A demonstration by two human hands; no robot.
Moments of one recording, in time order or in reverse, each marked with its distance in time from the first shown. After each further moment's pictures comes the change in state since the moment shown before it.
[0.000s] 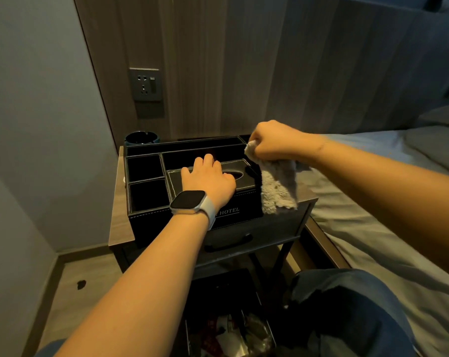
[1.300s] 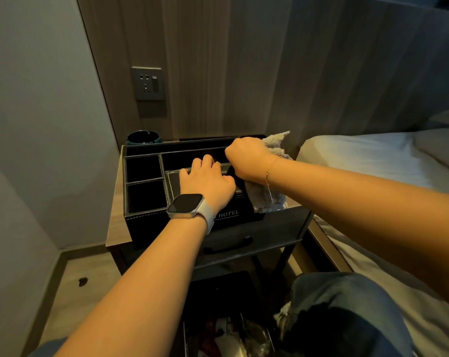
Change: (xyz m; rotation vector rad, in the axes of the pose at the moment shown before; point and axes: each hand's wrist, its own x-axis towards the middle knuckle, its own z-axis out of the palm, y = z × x) left_hand -0.001 0.002 0.001 -0.006 0.028 -0.025; right_hand 0.026 -0.037 0.045 -0.533 0.033 -0.159
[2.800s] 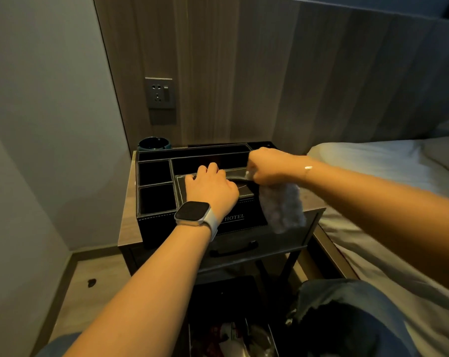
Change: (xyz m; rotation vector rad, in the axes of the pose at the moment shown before) left_hand -0.007 -0.003 -0.001 0.011 0.063 -0.007; right_hand -0.030 0.028 -0.009 0.429 -0.154 0.009
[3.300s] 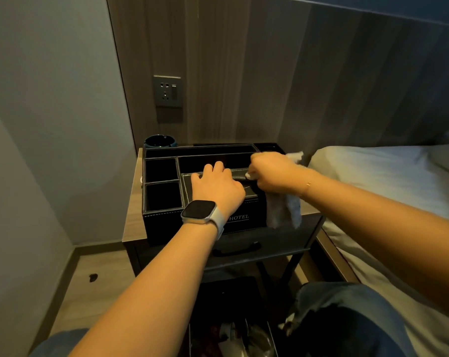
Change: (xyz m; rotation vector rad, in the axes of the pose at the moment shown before) left_hand -0.001 0.002 -0.002 -0.006 -0.026 -0.021; right_hand 0.007 0.000 0.019 -0.177 0.107 -0.103
